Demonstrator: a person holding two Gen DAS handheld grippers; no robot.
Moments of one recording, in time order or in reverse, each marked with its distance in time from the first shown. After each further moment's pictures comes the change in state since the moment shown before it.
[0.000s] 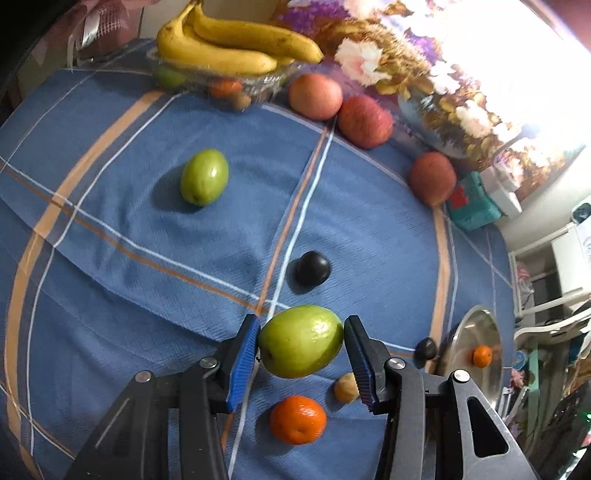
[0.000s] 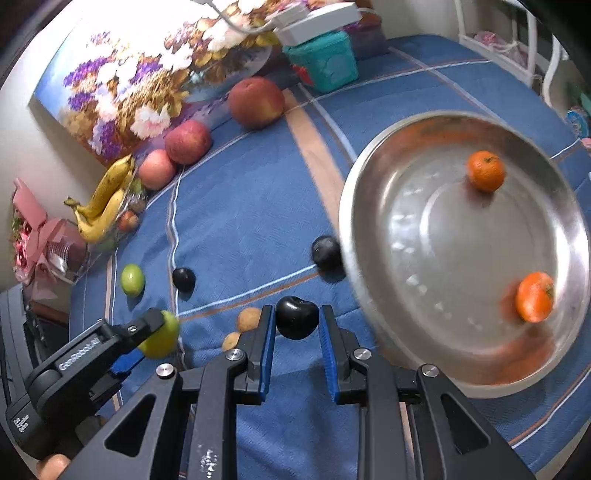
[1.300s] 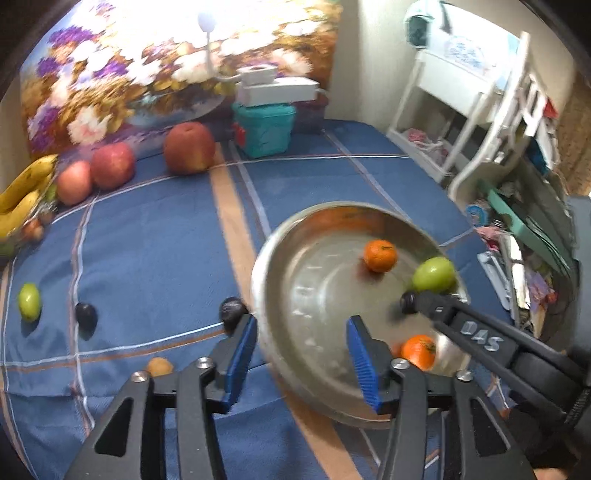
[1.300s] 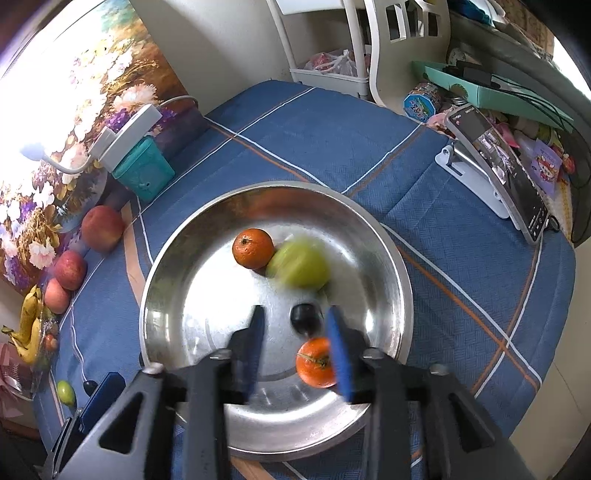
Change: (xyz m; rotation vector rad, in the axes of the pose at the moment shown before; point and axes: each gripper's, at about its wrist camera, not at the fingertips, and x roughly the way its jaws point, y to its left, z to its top) left arm 0.032 -0.185 -0.100 0.668 -0.036 -0.091; right arm -0.053 -0.129 0.017 0.320 -0.213 -0.309
